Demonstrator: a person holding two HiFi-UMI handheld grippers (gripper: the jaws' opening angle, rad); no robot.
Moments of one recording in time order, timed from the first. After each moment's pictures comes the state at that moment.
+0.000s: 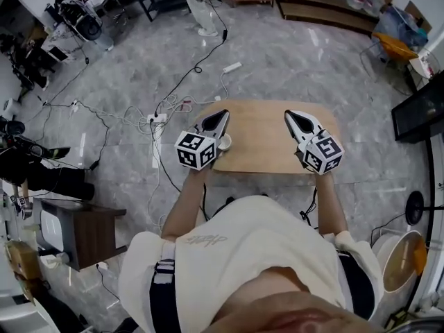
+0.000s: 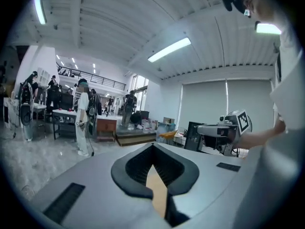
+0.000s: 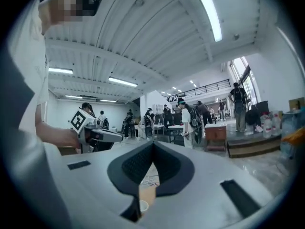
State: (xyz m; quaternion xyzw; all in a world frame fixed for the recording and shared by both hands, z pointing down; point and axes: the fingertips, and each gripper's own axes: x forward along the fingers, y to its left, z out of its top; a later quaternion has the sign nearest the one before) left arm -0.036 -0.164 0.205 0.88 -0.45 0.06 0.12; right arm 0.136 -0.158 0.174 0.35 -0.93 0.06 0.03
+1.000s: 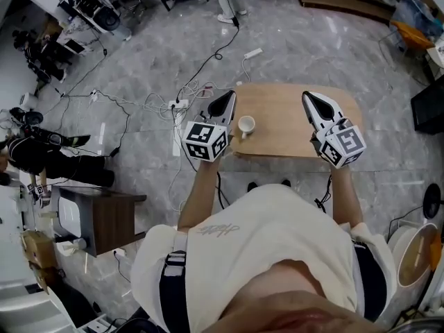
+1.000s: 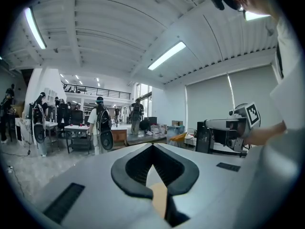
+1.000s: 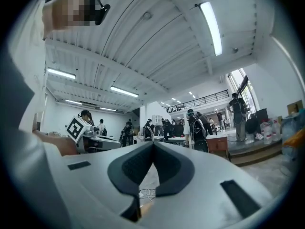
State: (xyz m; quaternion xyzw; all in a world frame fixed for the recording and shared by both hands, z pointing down) left arm -0.083 -0.120 0.158 0.86 -0.51 0.06 0.05; right arm 0.106 -0.110 0.120 0.37 -0.93 0.03 -0.03
